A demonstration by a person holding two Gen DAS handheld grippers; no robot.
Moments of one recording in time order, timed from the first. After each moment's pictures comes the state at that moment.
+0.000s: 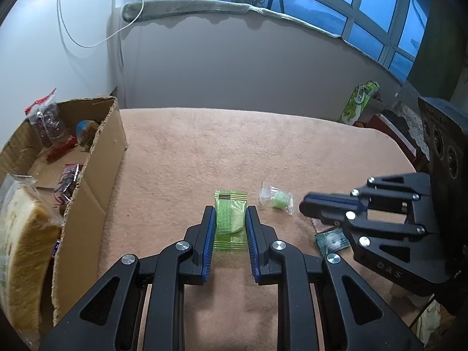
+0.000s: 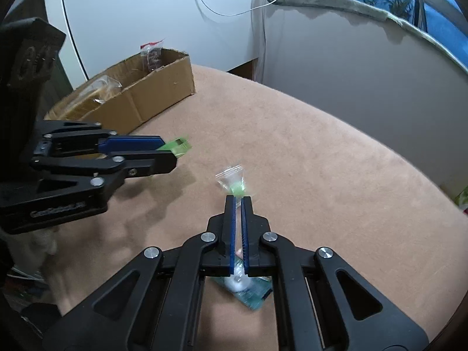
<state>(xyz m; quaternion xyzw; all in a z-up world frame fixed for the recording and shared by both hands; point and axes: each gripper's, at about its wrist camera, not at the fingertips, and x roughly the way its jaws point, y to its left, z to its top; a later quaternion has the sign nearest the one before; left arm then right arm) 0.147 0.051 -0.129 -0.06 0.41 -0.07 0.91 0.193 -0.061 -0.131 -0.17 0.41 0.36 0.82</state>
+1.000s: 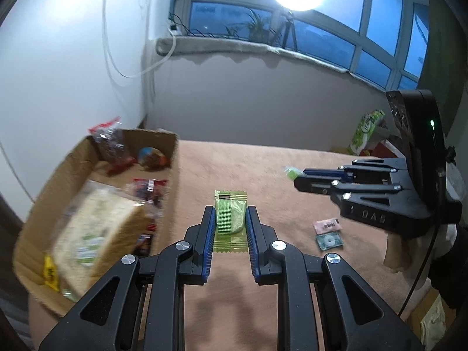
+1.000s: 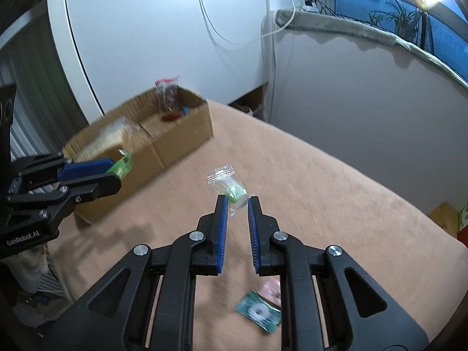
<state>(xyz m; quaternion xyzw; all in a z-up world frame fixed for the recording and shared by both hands) 0.085 0.090 -0.073 -0.06 0.34 -0.02 0.94 0.193 -0.036 -0.077 -0.14 0.38 0.38 0.83</state>
